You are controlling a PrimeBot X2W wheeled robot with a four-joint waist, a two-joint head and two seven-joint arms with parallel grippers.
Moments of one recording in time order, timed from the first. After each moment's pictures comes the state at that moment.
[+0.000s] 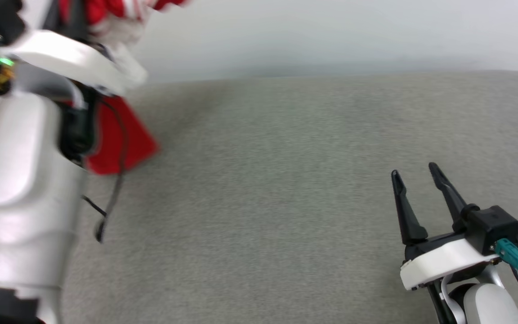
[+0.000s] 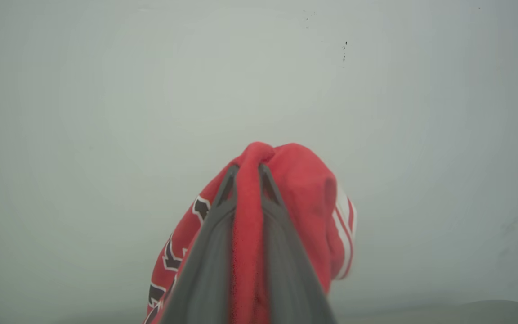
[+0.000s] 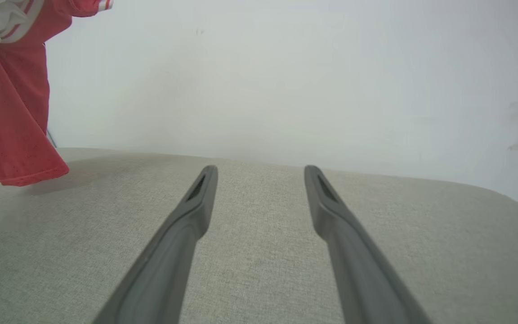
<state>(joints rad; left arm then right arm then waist) -0.92 0.36 -0.27 0.52 -0.59 0.01 -0.15 -0.13 -0.05 0.06 0.04 0.07 0.13 -0.12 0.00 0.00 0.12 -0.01</state>
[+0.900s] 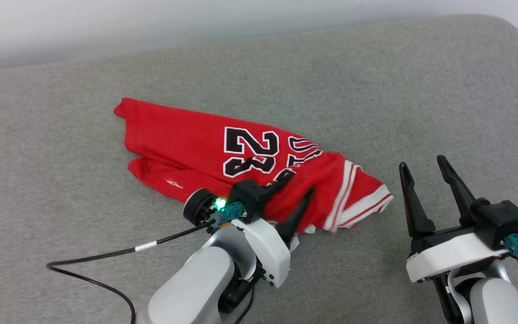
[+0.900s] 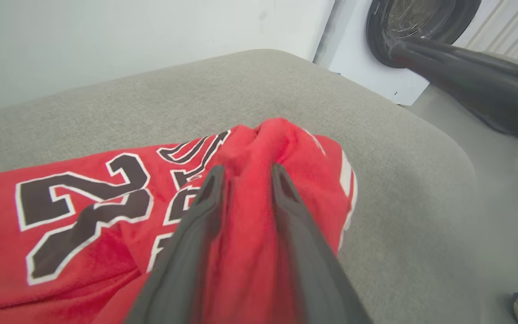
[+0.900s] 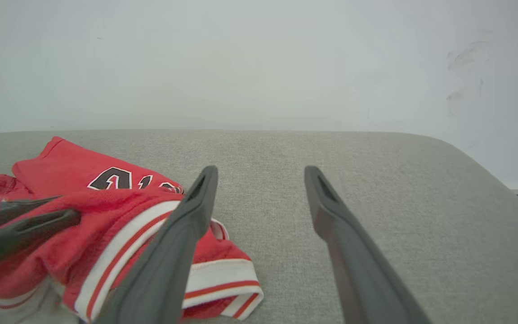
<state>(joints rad) -0.52 0.16 -0.75 0.37 -0.49 -0.08 -0.08 -0.14 -0.05 0.04 0.04 0.08 0.13 -0.13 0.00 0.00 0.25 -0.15</state>
